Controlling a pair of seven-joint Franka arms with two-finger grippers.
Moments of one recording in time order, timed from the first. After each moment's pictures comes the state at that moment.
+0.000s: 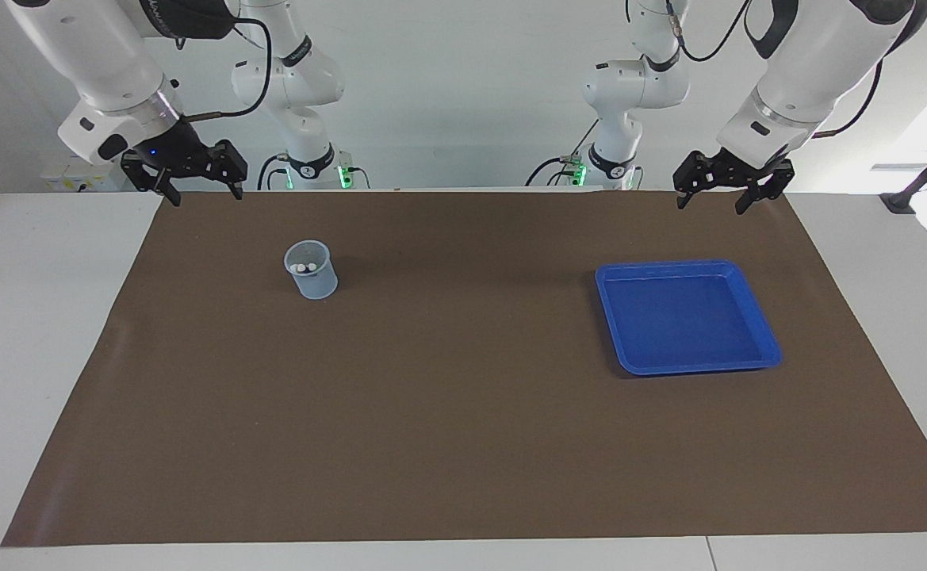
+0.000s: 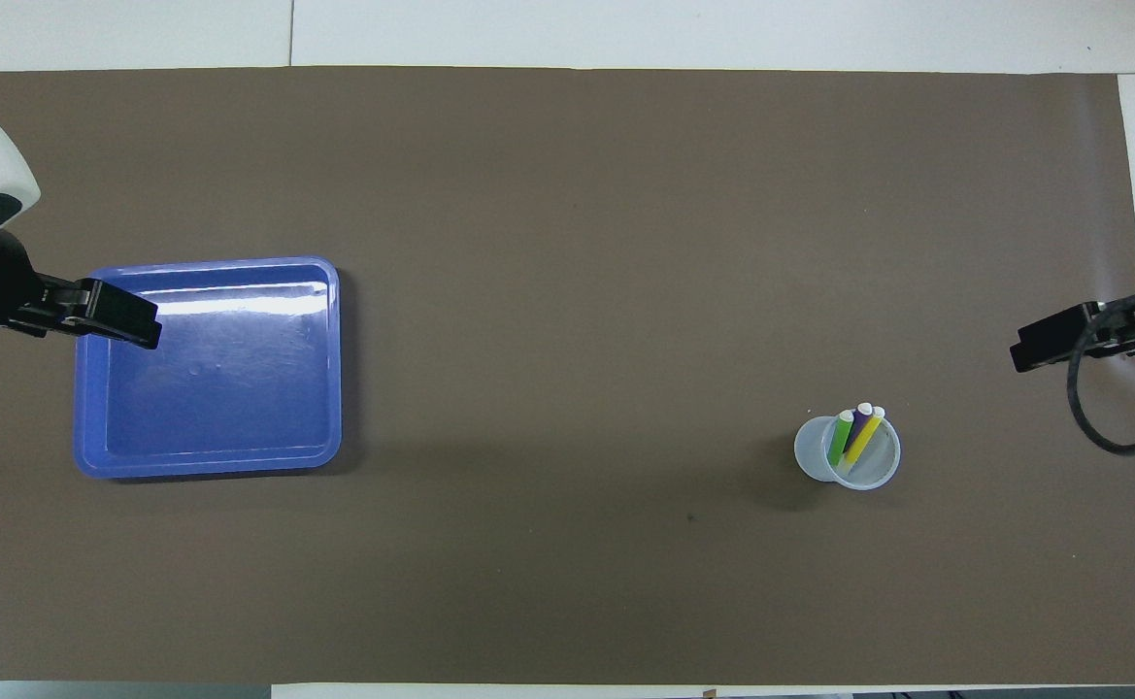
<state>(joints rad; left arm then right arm) -0.07 0.00 -0.09 -1.56 -0.03 1.45 0.03 0.08 -0.04 -0.07 -1.60 0.03 1.41 -0.12</state>
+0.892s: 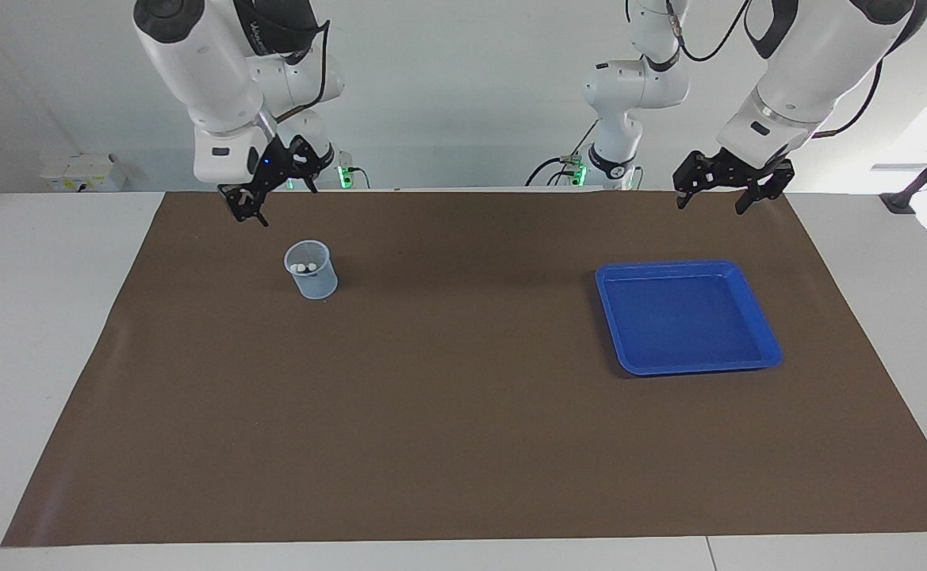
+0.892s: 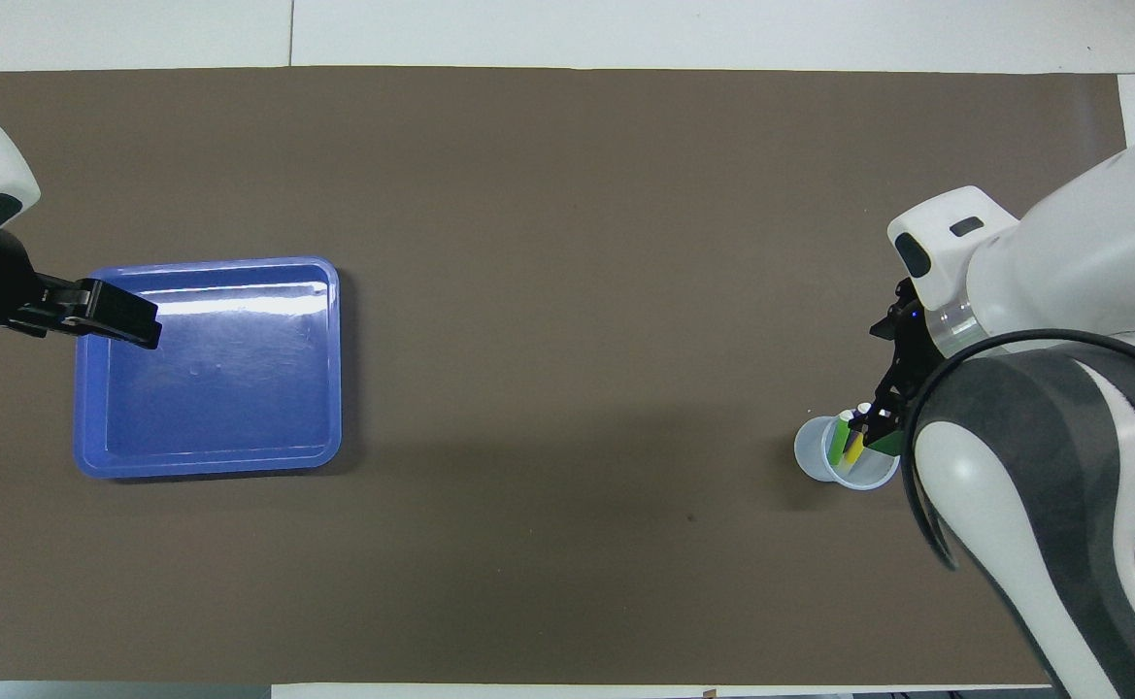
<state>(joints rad) -0.07 0.00 -0.09 -1.56 -0.03 1.45 0.03 0.27 -0.05 -0.06 -1.87 0.08 1.67 -1.08</state>
